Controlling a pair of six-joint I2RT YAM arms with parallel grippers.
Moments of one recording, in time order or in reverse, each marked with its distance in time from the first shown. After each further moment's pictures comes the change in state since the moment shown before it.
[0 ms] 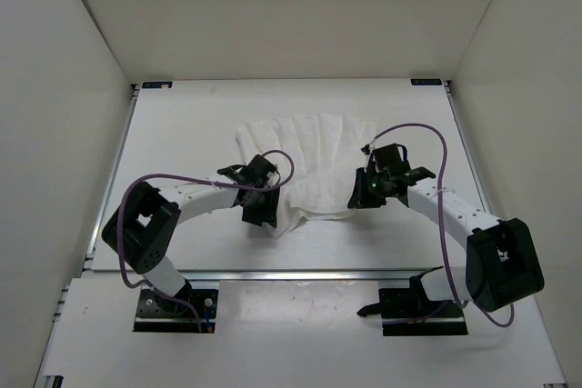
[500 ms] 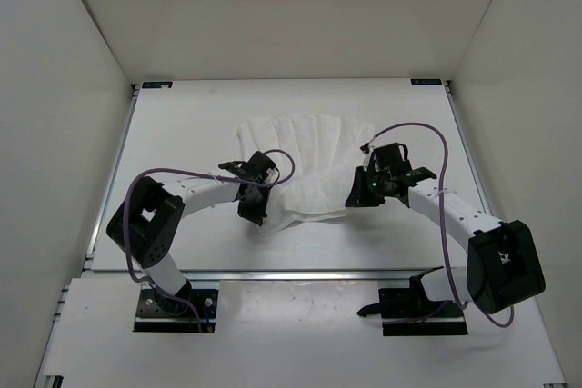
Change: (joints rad) left arm 0.031 0.064 0.068 -0.113 -0.082 0.117; right arm -0.006 -0.017 -0.001 0.022 -0.048 0.000
